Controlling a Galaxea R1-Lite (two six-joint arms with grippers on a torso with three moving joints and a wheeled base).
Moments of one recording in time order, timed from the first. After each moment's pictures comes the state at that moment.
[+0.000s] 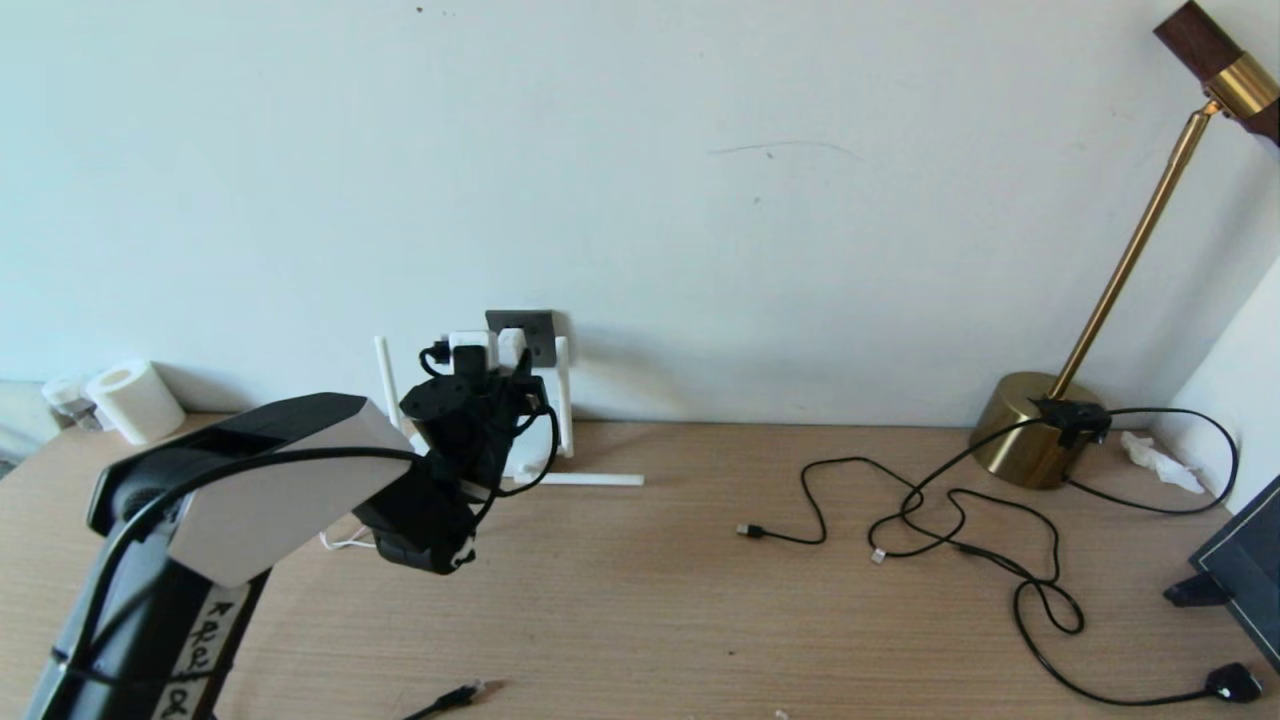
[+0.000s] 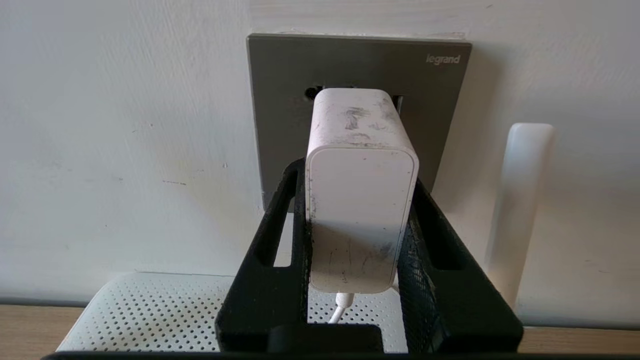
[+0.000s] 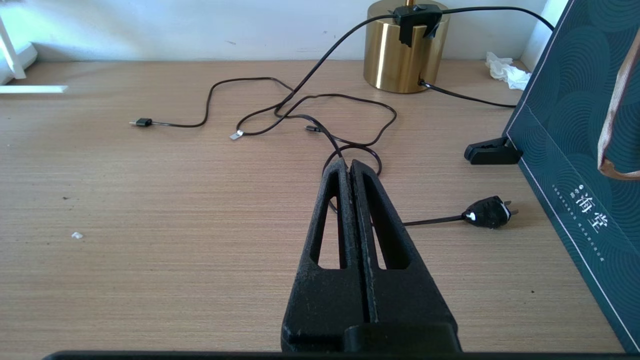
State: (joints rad) left arm -0.30 2.48 -1.24 -1.52 0.26 0.10; right arm 0.00 0.00 0.00 -0.02 -0.03 0.03
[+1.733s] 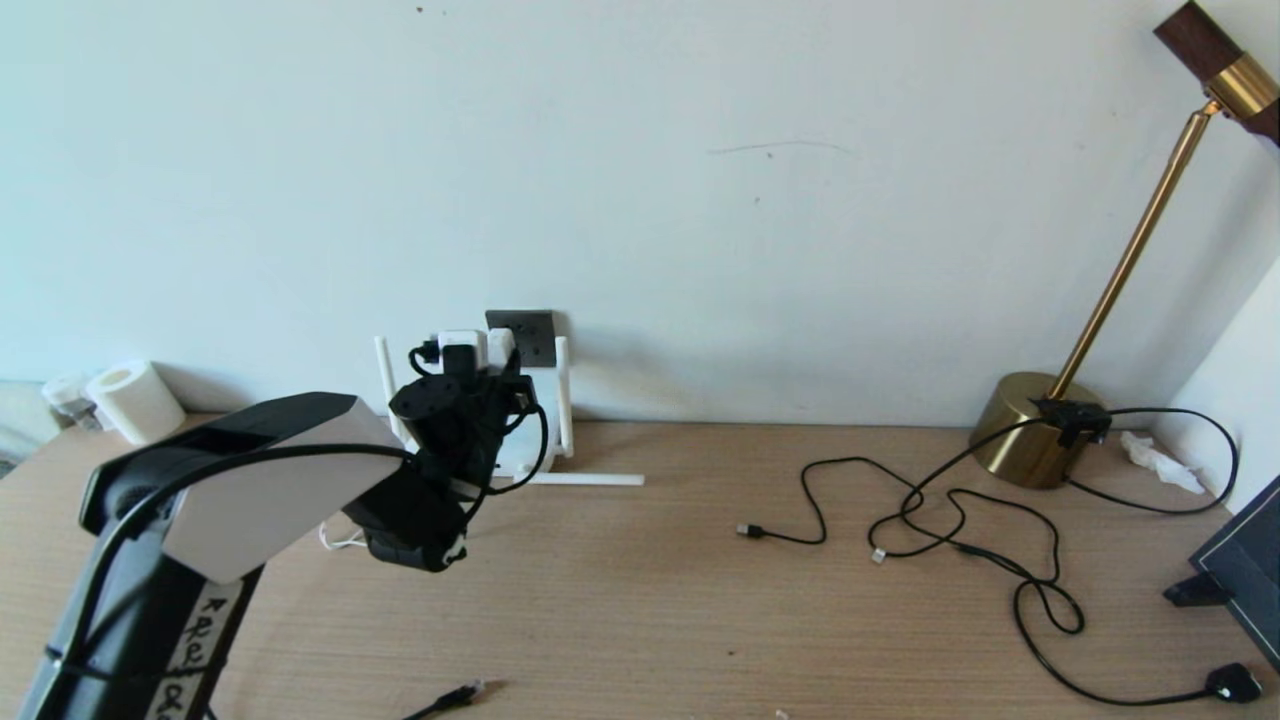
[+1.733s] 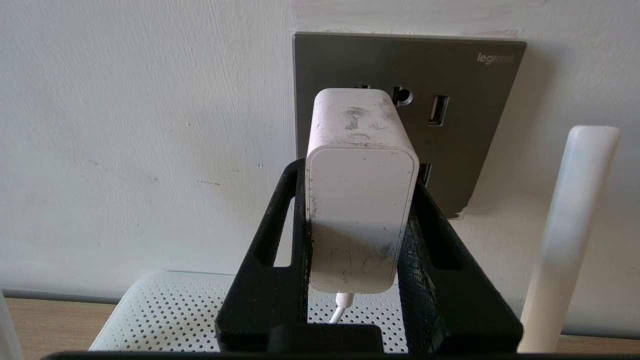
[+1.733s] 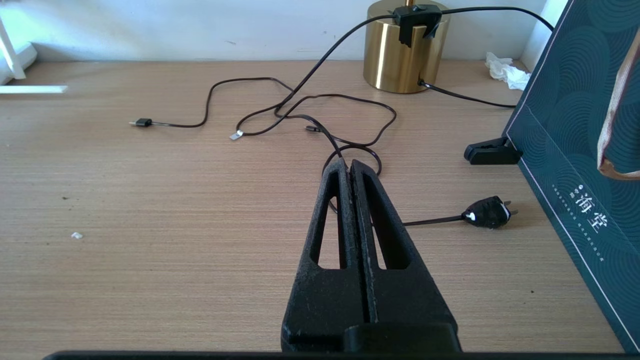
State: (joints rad) left arm -0.28 2.48 -1.24 -1.52 0.26 0.10; right arm 0.00 0.00 0.00 -0.02 -0.03 0.03
